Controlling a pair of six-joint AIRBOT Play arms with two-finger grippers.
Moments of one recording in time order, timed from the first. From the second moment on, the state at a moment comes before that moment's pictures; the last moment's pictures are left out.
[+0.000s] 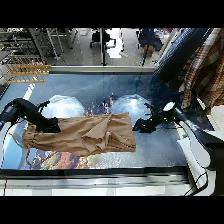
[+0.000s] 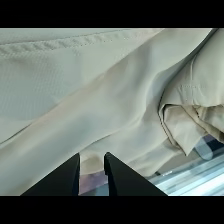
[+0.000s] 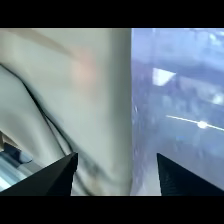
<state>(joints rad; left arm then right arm) 0.18 -1.65 1.40 -2.05 1.46 1.82 -0.06 -1.78 1.35 -0.83 1.35 1.20</state>
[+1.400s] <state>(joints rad) 0.01 -1.49 1.20 -2.13 1.02 2.04 0.00 -1.50 1.87 -1.41 1.51 1.52</state>
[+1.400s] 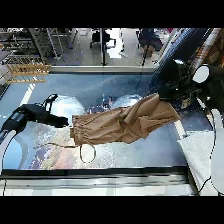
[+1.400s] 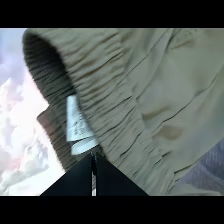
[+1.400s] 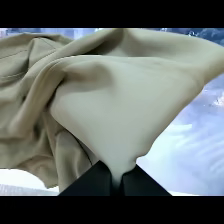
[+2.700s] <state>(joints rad) 0.04 -1.38 1.39 -2.14 1.24 2.01 0.60 -1.69 1.91 -1.25 1.07 1.74</state>
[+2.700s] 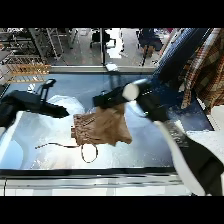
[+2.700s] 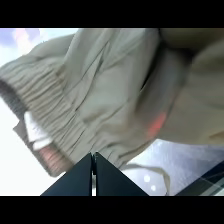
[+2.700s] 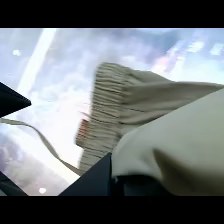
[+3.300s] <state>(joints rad) 0.11 -1.36 1.39 -2.13 1.37 1.97 0.42 -1.75 1.95 -1.11 1.10 1.60</state>
